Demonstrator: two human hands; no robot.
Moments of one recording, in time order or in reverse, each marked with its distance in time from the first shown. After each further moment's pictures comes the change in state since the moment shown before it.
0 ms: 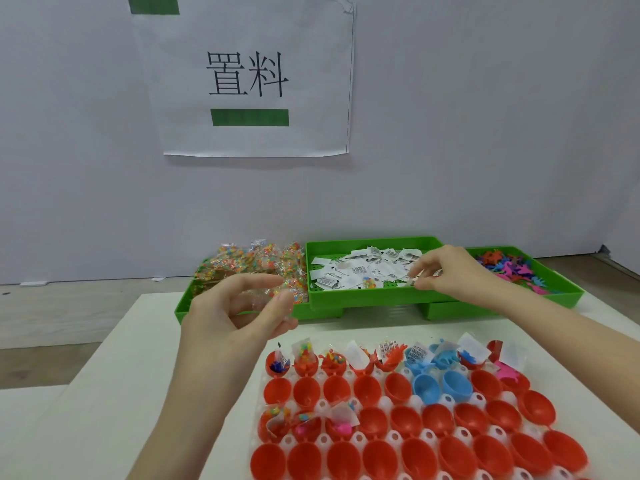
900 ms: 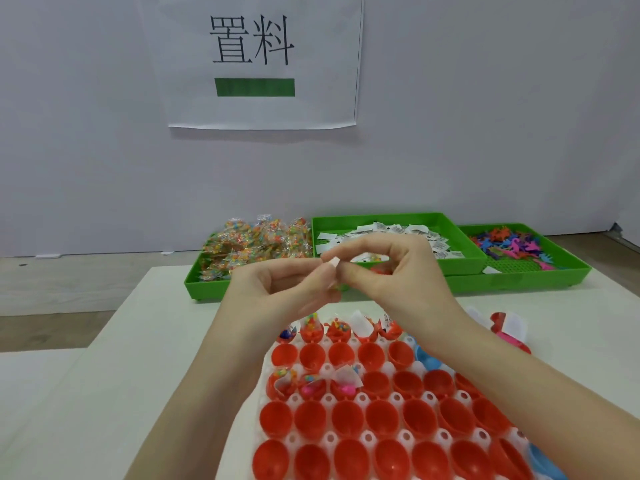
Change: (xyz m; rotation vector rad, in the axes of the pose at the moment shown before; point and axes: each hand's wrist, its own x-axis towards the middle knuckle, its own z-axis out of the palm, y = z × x) left_hand -0.012 0.009 0.011 -0.181 -0.275 -0.128; right_hand -0.084 -0.130 0.029 0.770 0.195 -0.280
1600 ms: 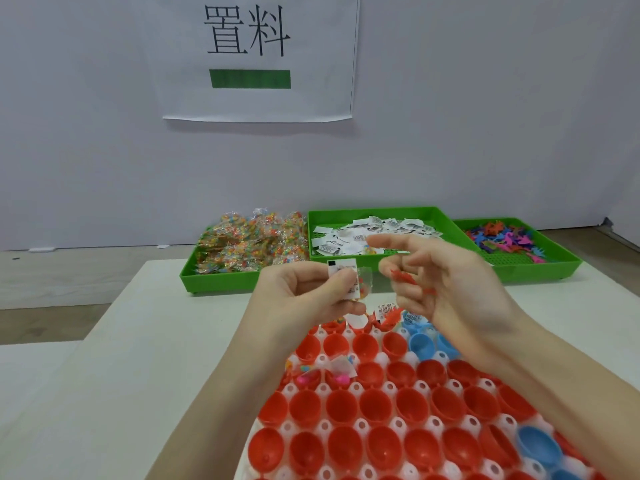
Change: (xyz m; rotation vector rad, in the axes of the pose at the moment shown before) left_hand -0.004 -0.007 0.018 0.034 -0.051 -0.071; right_hand -0.019 -0.004 -0.032 0.498 -0.057 0.449
